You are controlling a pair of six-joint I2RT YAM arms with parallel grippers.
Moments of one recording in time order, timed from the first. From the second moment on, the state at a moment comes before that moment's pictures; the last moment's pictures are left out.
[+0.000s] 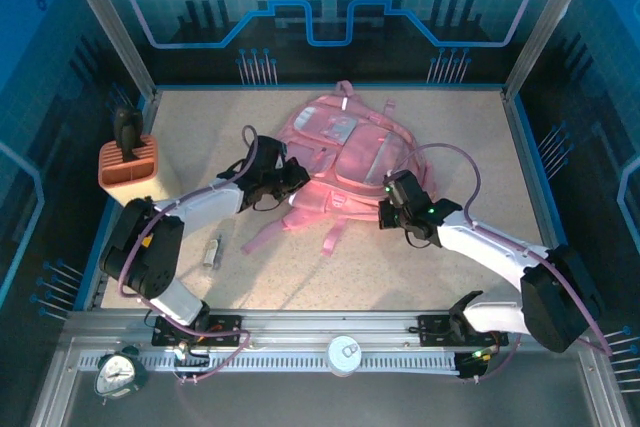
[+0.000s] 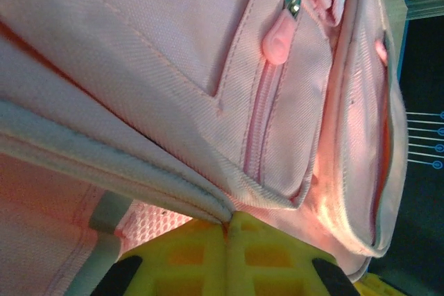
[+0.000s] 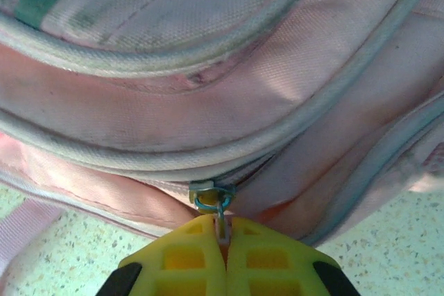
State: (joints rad) left arm -0.41 1.60 0.94 -0.08 0.30 -1.00; right arm 0.58 1.27 0.71 -0.40 0.18 0.42
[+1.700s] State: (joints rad) left arm -0.59 1.60 0.72 0.19 0.26 -1.33; right arm 0.85 1.49 0.84 -0.30 0.02 0.51
